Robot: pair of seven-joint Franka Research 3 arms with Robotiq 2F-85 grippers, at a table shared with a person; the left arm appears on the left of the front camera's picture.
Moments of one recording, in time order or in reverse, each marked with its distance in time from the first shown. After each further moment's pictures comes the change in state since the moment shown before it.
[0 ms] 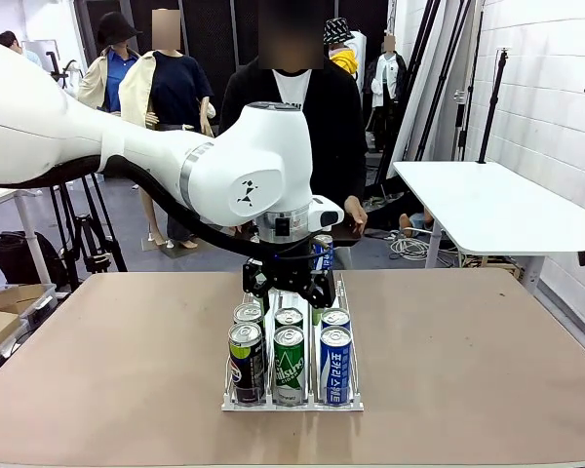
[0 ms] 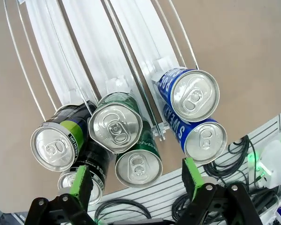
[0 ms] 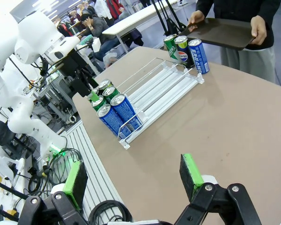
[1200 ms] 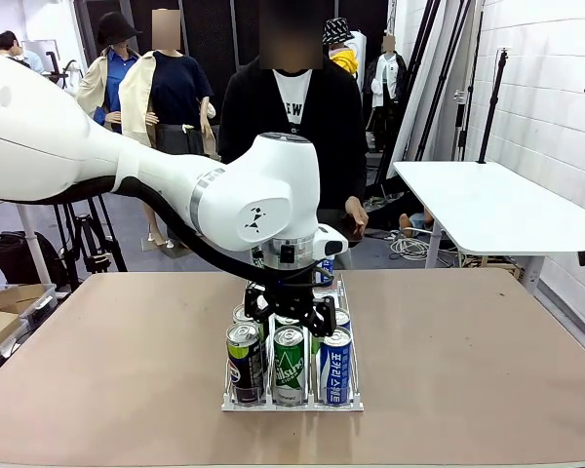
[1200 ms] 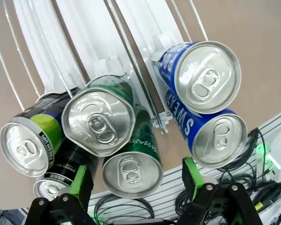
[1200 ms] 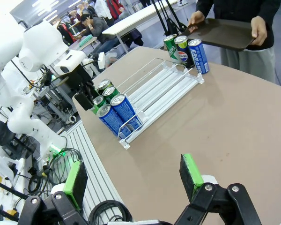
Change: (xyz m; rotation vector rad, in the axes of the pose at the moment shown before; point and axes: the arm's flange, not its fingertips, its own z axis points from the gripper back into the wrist) left arm -0.013 -0.010 -0.037 0.017 0.074 -0.022; right arm 0.000 0.000 0.000 0.000 0.000 0.000
